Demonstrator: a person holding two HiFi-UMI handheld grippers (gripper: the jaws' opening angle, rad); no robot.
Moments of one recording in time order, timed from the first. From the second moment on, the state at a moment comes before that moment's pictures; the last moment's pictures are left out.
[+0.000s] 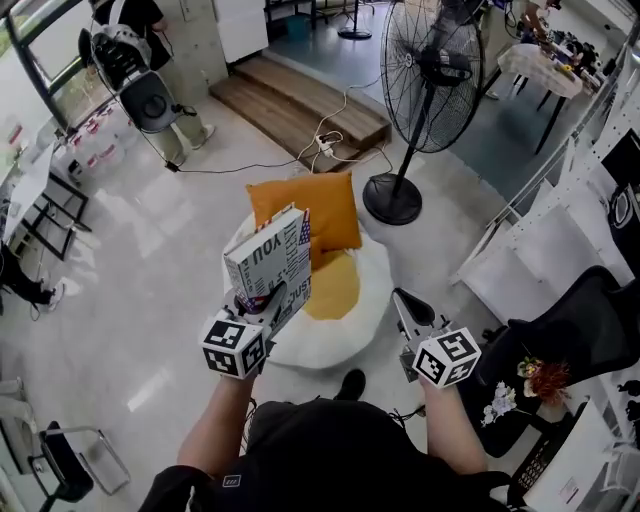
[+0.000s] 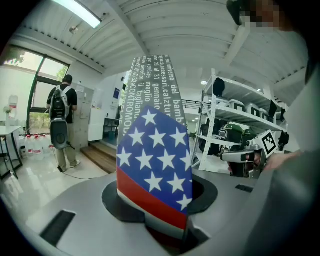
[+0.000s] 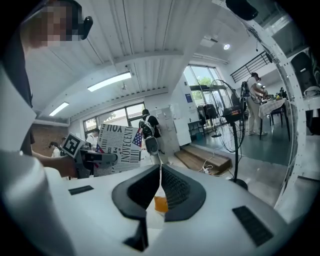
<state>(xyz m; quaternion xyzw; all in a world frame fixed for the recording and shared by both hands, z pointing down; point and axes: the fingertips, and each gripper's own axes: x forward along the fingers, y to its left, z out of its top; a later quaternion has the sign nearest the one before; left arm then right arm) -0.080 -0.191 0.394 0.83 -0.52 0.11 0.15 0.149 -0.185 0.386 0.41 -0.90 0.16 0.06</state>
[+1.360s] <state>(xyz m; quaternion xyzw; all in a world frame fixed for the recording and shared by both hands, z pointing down) -0.083 -0.246 0.520 0.83 -0.48 0.11 0.27 0.104 -0.230 0.483 0.39 -0.88 0.22 0.14</state>
